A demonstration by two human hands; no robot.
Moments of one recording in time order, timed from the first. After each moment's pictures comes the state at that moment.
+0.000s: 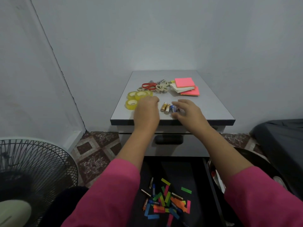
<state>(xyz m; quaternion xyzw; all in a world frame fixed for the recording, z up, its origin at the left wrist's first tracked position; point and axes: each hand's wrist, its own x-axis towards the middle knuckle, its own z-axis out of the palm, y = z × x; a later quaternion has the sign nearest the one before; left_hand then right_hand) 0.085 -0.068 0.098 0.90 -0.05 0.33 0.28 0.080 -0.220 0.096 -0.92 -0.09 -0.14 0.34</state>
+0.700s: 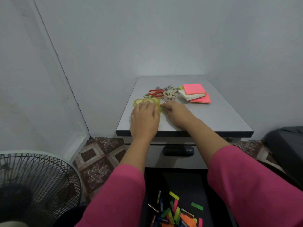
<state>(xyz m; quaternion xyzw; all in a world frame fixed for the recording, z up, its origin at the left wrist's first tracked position) 0.121 -0.035 0.078 0.93 -0.02 0.27 0.24 0.161 -0.171 0.096 -0.95 -0.19 -0.09 0.24</state>
